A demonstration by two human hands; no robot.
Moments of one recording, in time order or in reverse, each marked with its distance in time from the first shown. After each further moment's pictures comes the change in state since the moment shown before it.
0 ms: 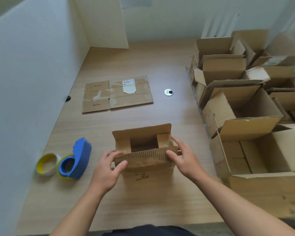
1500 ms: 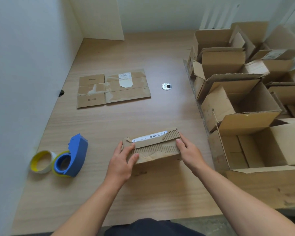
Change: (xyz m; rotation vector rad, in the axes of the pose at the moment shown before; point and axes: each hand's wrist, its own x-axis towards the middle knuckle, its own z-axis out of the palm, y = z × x) left_hand 0.012 0.022 0.041 0.145 -0.052 -0.045; right_hand 0.017 0.015 -0.005 0.064 0.071 0.225
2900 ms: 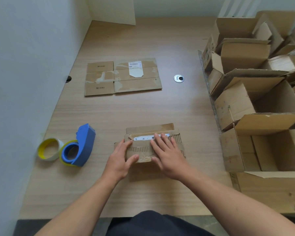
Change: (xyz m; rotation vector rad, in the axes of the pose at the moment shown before) left_hand 0.008 -0.056 -0.009 0.028 -0.049 -0.012; right_hand -0.010 -0.009 0.082 -0.974 -0.308 -0.572
